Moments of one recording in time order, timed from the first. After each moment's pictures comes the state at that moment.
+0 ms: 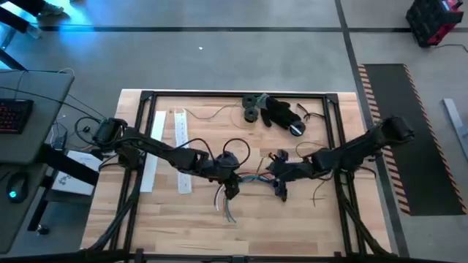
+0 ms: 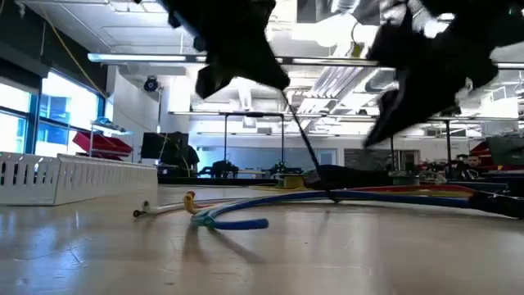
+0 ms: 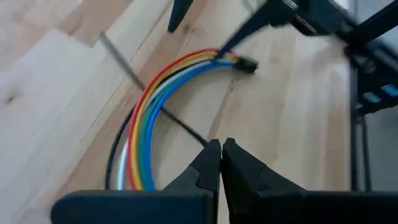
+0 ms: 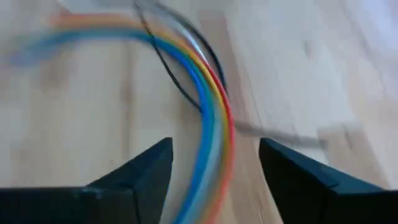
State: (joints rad) left arm -0.23 1.71 1.17 -0.16 -0.16 -0.69; right arm 0.33 1.38 0.63 0.02 0.27 0.25
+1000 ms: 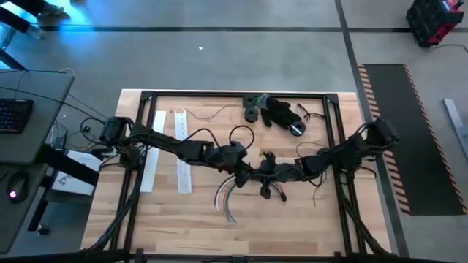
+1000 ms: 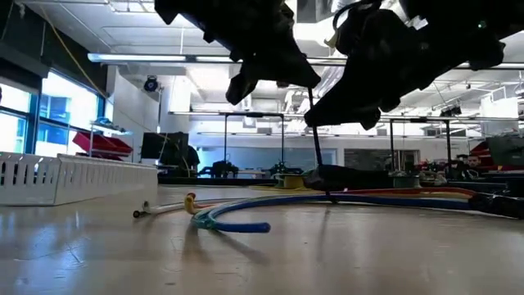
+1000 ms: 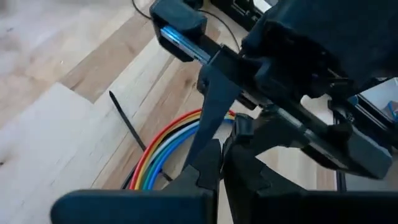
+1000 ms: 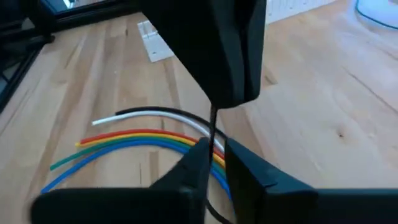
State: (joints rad) left arm -0.13 1.77 1.18 0.00 -0.10 -0.68; right arm 0.30 1.60 0.63 0.45 0.32 0.39
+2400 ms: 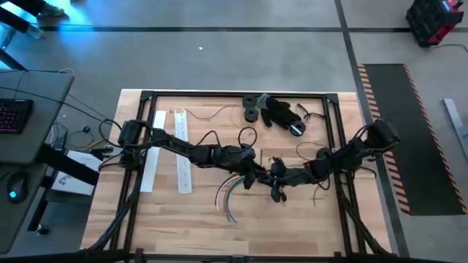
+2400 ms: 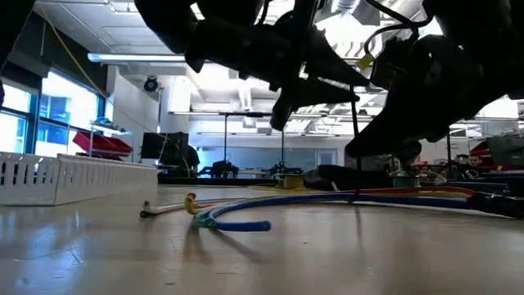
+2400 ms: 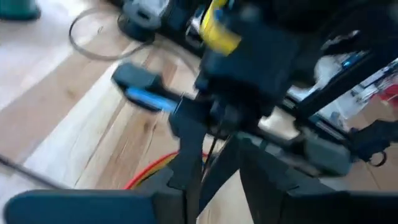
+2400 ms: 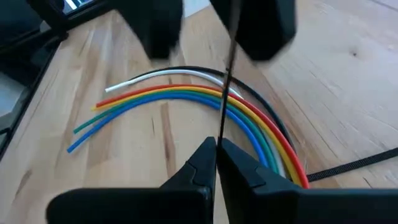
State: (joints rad) left arm -0.10 1.96 1.15 0.49 0.01 -0.58; right arm 0.36 1.60 0.42 0.65 0.32 0.57
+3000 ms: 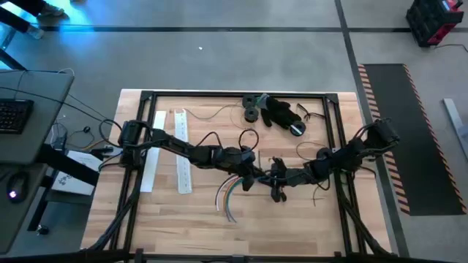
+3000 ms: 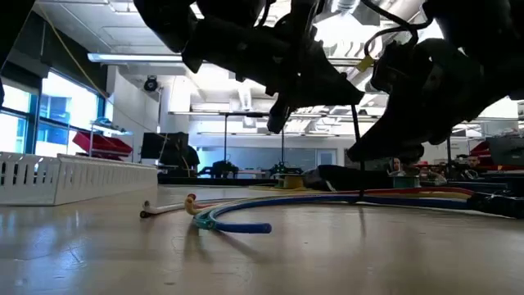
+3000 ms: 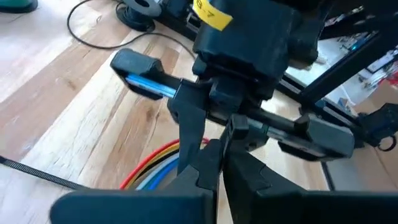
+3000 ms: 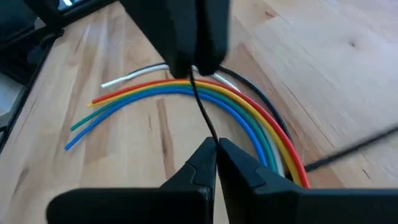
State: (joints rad) left arm -0.11 1.96 1.15 0.41 0.02 -0.54; right arm 0.36 1.60 0.42 0.59 0.34 0.64
